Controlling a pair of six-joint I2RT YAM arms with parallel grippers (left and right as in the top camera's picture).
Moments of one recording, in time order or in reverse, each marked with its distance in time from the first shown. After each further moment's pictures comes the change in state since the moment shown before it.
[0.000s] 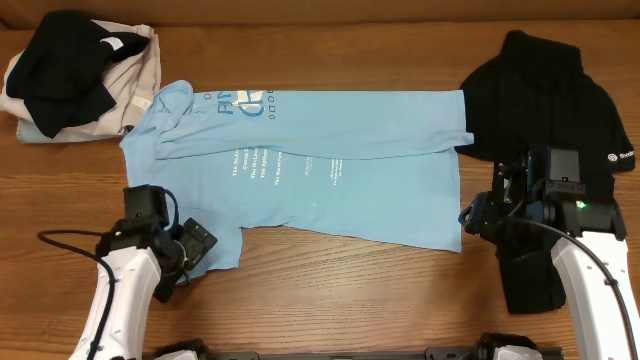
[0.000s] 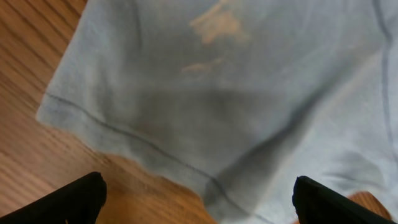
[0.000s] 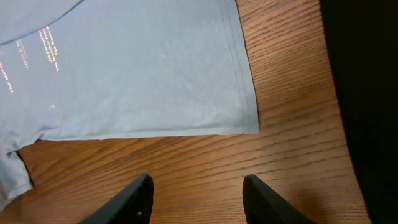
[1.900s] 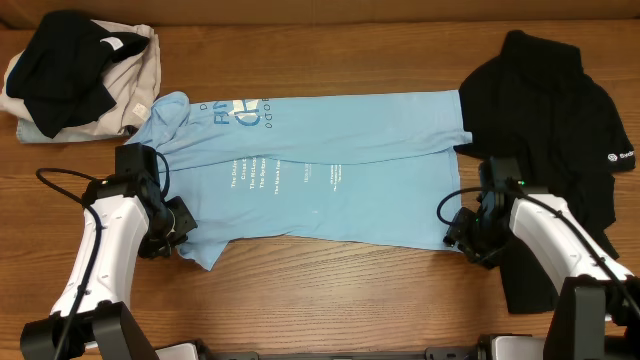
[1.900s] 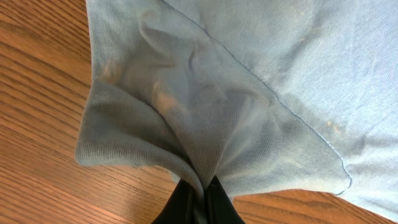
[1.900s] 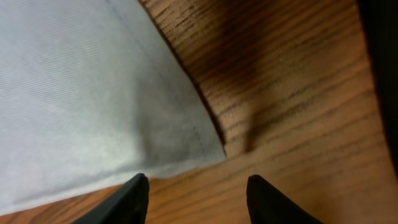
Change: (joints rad) left arm 0.000 0.214 0.305 -0.179 -0.039 0.327; right arm 0.087 0.334 -0.163 0.195 0.148 0.239
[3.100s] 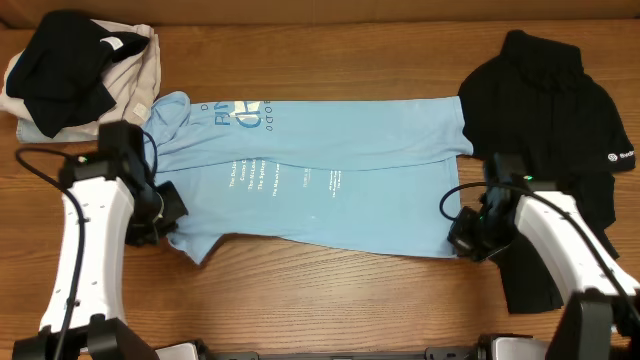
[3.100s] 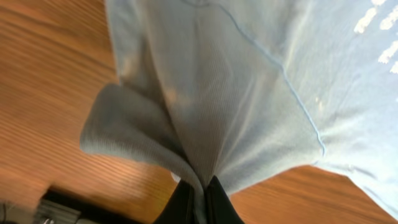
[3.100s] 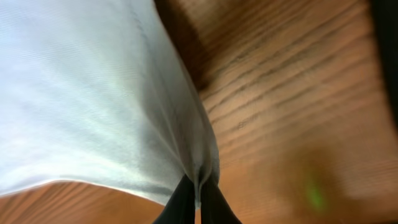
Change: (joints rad) left arm 0.000 0.002 0.278 -0.306 0.033 0.034; right arm -0.010 -0.051 0.087 -0.172 -0.064 0.010
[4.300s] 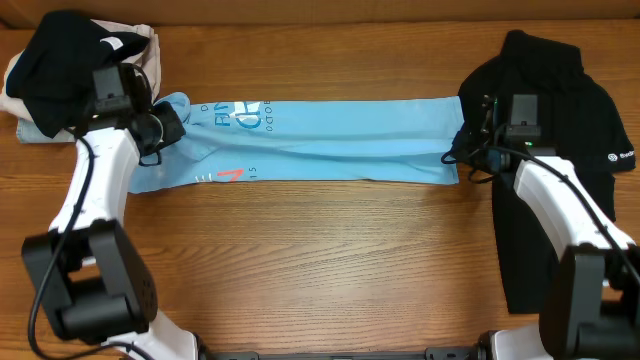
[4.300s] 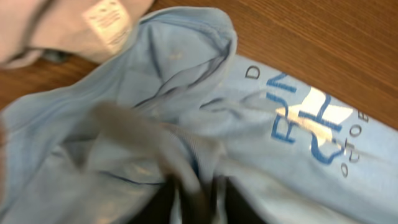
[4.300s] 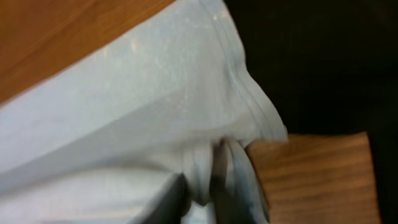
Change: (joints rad) left arm -0.007 0.344 0.137 0.714 0.098 0.060; right arm -0.005 0.198 0.173 0.681 0.043 -0.122
